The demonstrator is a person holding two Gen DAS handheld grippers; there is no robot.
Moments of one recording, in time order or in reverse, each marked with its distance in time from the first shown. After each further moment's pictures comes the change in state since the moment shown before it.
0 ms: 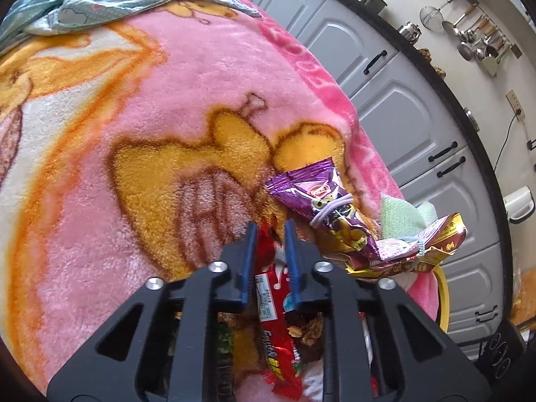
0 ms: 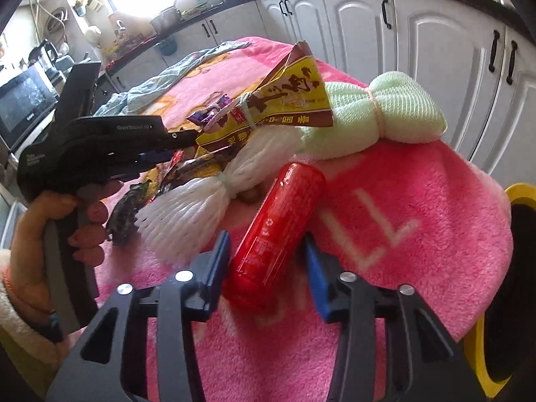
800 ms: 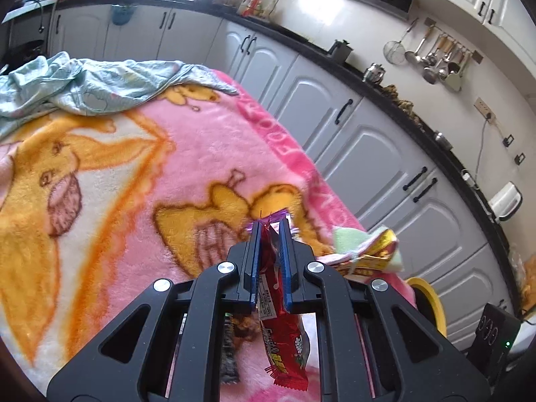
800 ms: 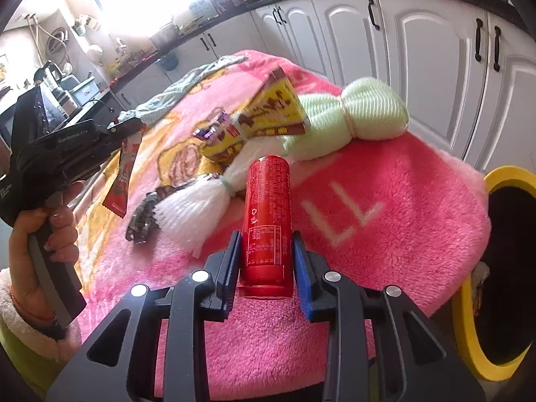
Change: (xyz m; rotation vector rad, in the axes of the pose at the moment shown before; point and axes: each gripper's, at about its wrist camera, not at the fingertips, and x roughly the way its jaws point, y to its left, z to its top) left arm -0.095 -0.029 -0.011 0.112 -0.257 -0.022; right arm -0.051 -0.016 -0.012 0.048 -0.042 0.042
